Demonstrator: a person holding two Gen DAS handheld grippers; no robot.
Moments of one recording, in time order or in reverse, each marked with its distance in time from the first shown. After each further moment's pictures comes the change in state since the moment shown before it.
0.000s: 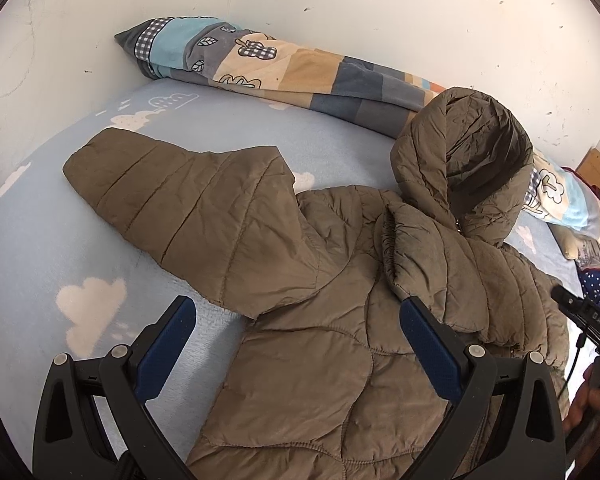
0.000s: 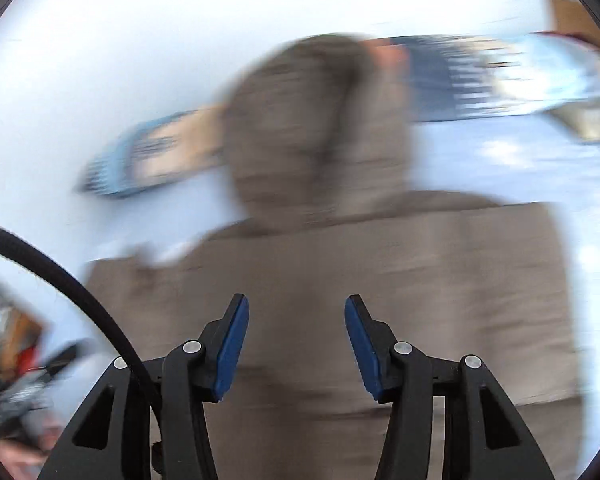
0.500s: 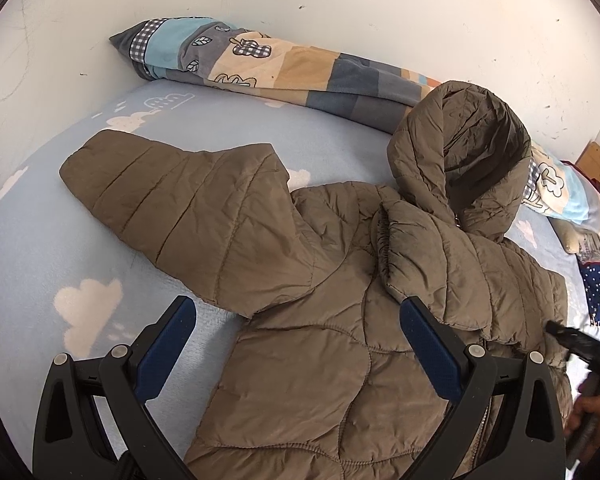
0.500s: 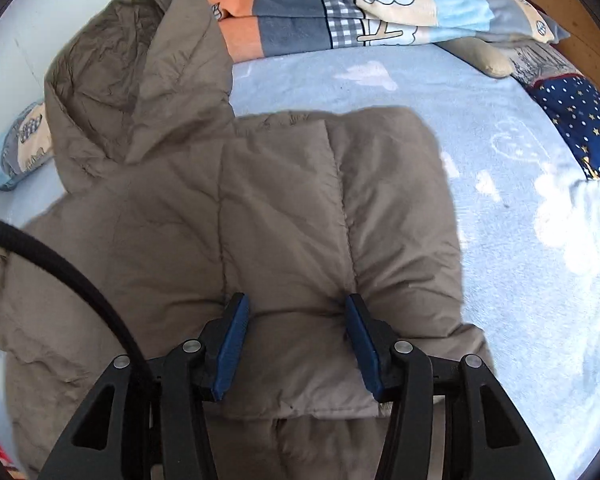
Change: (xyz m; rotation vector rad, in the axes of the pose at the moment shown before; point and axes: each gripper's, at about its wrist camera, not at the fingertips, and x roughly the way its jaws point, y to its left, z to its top) left arm 0.001 -0.004 -0.001 0.016 -0.001 -0.003; right arm 0.026 -0.091 -0.018 0.095 0.185 -0.225
